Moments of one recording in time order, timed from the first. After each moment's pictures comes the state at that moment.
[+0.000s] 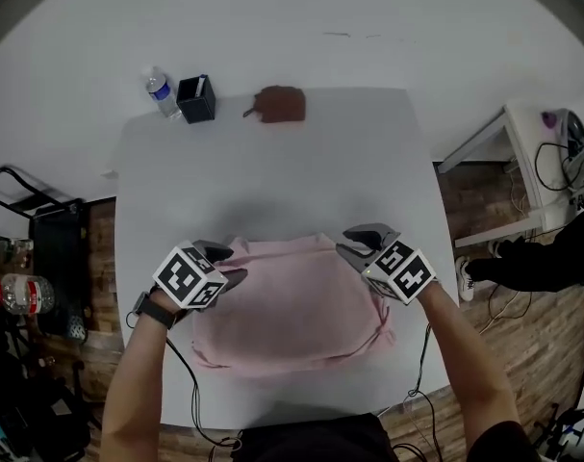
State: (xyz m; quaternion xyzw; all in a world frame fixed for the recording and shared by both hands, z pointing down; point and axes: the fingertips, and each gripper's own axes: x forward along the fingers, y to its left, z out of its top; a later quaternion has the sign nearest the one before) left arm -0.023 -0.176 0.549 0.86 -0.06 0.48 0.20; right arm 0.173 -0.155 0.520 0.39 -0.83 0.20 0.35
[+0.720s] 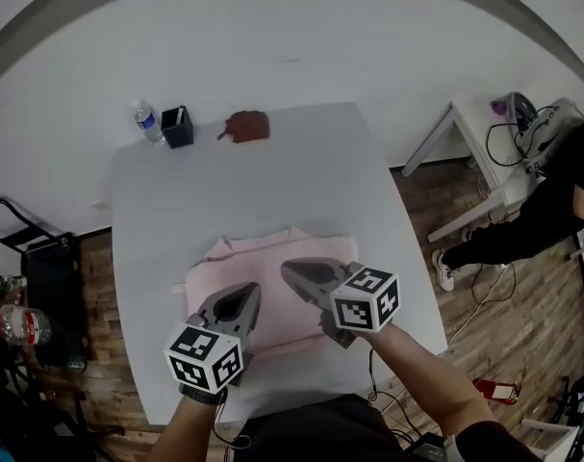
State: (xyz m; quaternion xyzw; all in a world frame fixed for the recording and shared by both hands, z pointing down) left arm 0.015 -0.062 0.379 0.93 -0.23 0.15 0.25; right arm 0.070 -0.076 0.386 0.43 -0.84 0.32 0.04
